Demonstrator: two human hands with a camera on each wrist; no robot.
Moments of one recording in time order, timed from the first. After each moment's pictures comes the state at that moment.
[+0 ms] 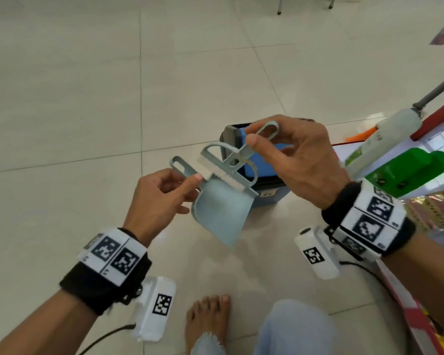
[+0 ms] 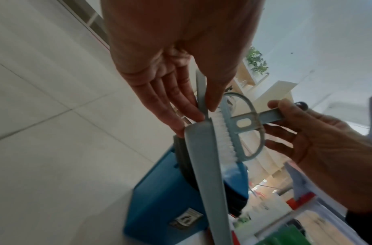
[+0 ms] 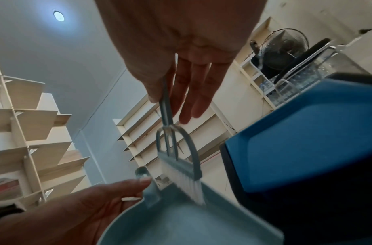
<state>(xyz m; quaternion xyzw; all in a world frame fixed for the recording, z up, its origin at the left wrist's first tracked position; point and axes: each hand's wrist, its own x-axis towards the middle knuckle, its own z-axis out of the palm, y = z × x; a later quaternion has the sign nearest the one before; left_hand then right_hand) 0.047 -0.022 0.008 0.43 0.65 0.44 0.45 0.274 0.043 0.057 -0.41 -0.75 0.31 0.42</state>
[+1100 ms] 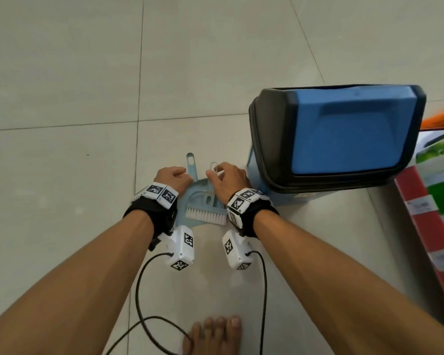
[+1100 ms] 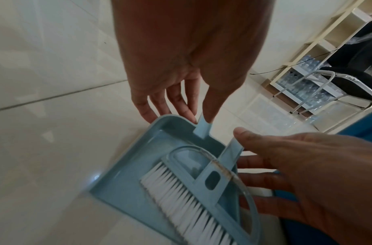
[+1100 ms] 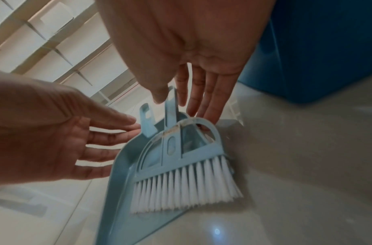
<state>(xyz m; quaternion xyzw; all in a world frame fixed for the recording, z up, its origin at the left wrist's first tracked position) -0.006 0.095 -0.221 0.38 0.80 0.22 0.41 0.144 0.116 -0.207 -0.65 -0.64 0.40 0.11</state>
